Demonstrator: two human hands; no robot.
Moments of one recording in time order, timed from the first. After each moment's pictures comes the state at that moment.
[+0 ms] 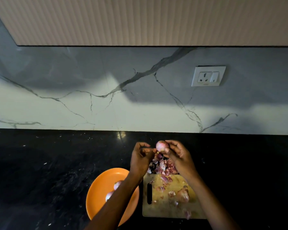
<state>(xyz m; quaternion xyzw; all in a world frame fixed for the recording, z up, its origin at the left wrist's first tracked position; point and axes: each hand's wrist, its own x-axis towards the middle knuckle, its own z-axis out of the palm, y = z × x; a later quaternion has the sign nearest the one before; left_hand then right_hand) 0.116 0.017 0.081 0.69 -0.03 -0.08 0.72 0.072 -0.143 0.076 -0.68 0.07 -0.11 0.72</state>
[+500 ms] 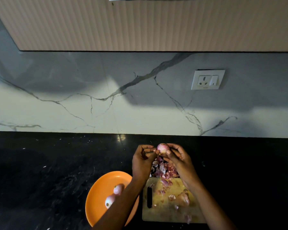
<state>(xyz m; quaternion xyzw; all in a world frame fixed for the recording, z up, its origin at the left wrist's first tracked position) 0.109 0.009 0.086 0.69 -0.04 -0.03 0.72 0.070 -0.138 0.082 -0.61 0.10 -0.11 0.78</state>
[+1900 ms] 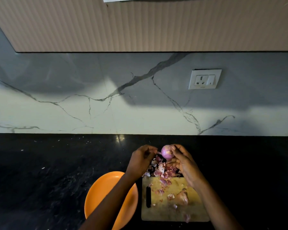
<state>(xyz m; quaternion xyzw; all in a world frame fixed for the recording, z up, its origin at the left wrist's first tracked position) 0.136 0.024 0.079 0.84 -0.22 -0.05 0.49 0.061 -0.154 0.097 -0.58 0.12 -0.03 0.80</state>
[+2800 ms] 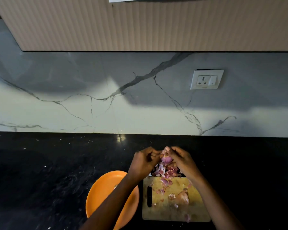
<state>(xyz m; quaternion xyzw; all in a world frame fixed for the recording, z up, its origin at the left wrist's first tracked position) 0.119 0.024 0.088 0.81 -0.25 -0.01 0.53 0.064 -0.149 0.098 -0.73 0.11 -0.04 0.67</state>
